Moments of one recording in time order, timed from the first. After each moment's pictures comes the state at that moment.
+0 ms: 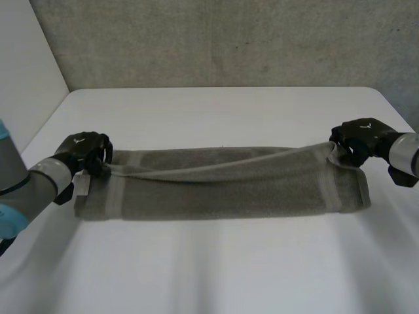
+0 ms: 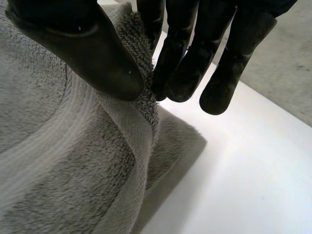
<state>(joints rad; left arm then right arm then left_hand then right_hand) 4.65 -2.19 -1.45 3.33 -1.22 3.32 1.56 -0.95 1.16 0.27 1.07 2.65 1.35 1.36 1.39 1.36 1.19 1.33 1.31 1.34 1.35 1.16</state>
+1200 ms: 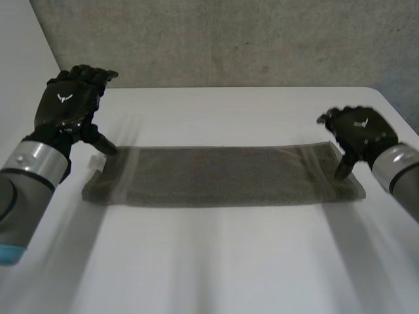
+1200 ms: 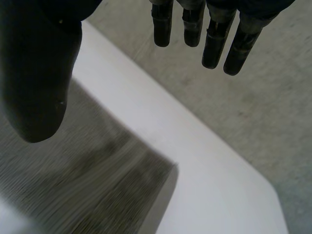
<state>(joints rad) 4.50 -1.68 -1.84 3.68 -1.36 3.26 1.73 -1.31 1.63 -0.09 1.32 2.69 0.25 0.25 0.24 0.25 0.07 0.23 0.24 0.25 0.25 0.06</state>
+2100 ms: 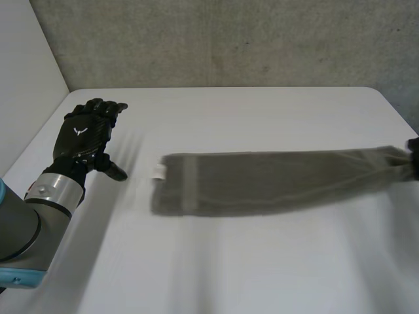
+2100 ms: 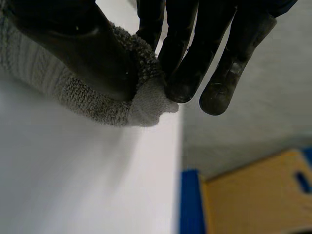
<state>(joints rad) 4.49 -1.78 -1.97 3.84 -1.37 3.24 1.43 -1.03 1.54 -0.30 1.53 2.46 0.25 0.25 0.24 0.25 0.07 1.32 1.31 1.34 1.34 1.16</state>
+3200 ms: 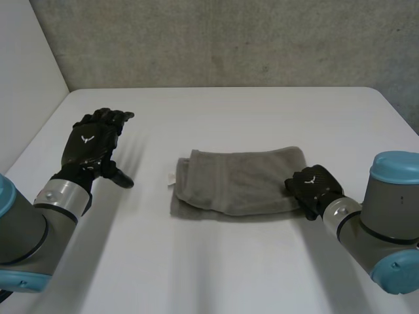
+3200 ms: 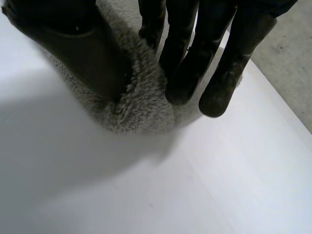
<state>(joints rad) 4.47 -1.82 -1.97 3.84 -1.37 3.21 1.88 -1.06 1.71 -0.21 1.41 2.49 0.25 0.25 0.24 0.25 0.07 1.20 1.26 1.29 1.30 1.12</state>
